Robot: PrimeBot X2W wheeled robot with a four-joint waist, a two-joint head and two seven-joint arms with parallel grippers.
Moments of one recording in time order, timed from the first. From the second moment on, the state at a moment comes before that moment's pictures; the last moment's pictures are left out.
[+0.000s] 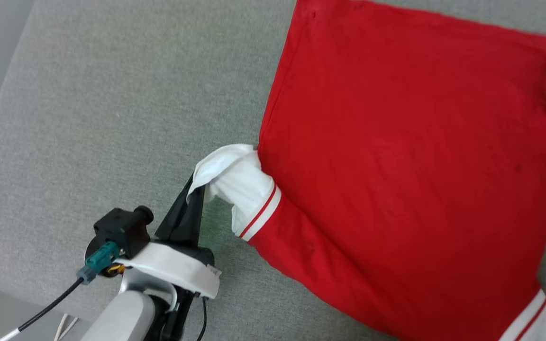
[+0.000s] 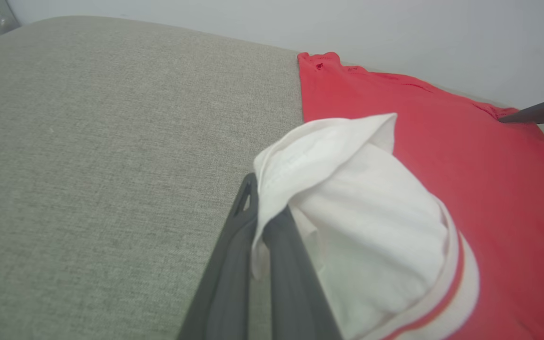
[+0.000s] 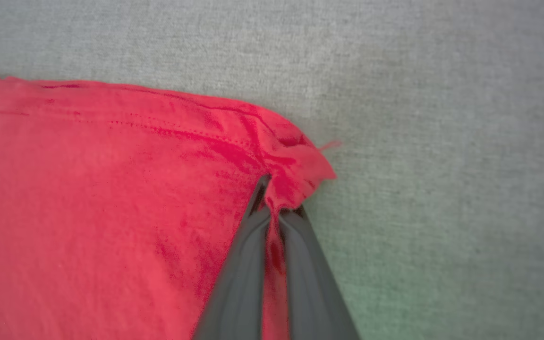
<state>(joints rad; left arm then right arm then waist) -0.25 0.34 -0.46 -0.01 -0.63 0.13 -0.18 -1.05 -0.19 -0.35 0.73 -0.06 0.13 0.85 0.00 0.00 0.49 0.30</state>
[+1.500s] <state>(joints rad) 0.11 0.48 -0.43 -0.06 -0.67 0.33 -0.01 0.13 -0.12 -0.31 0.04 0.33 0.13 0.36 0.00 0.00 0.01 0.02</state>
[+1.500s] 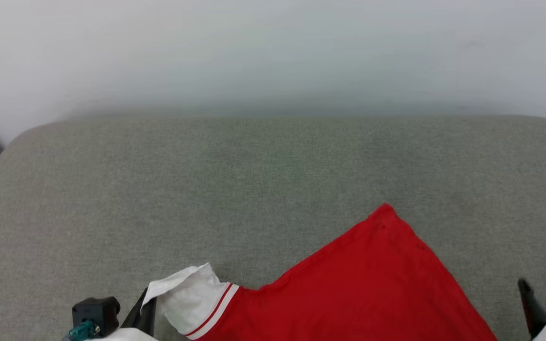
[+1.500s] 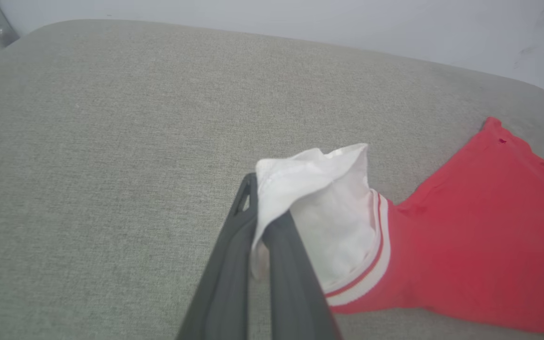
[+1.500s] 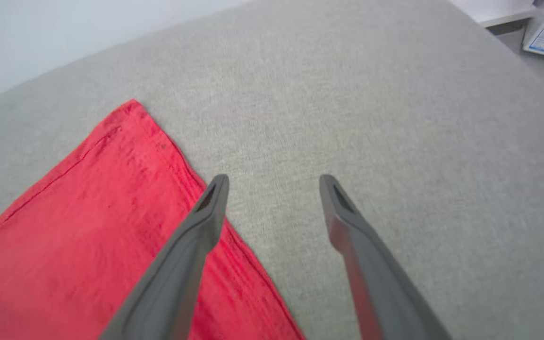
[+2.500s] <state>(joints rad) -0.17 0.41 -0.45 -0.06 -0.64 0.21 -0.15 -0.53 -0.32 0.11 0.28 0.44 0.13 1.02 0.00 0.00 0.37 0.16</state>
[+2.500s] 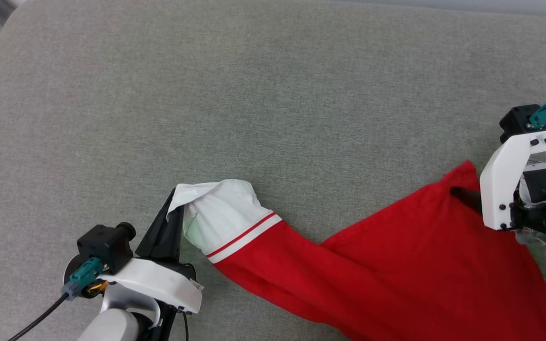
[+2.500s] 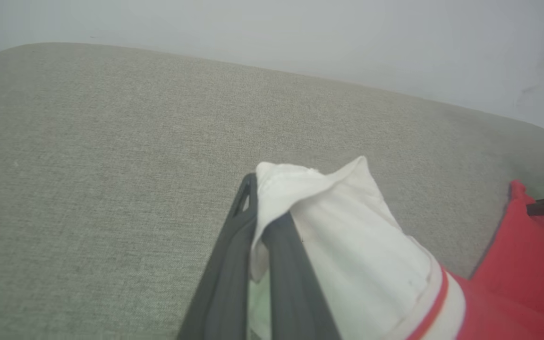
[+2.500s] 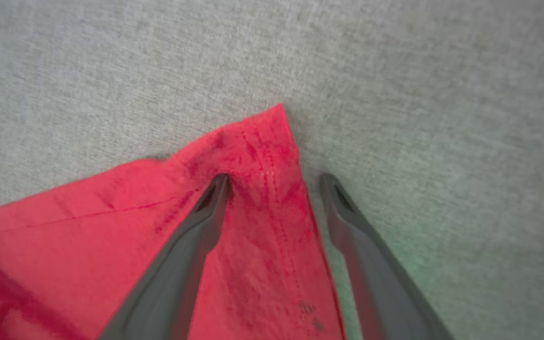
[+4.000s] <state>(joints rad) -1.14 0.28 -0.41 0.76 -0.66 0.02 -0.20 -0.98 -0.17 0.00 0.58 0.24 0.13 0.27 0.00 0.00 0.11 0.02</state>
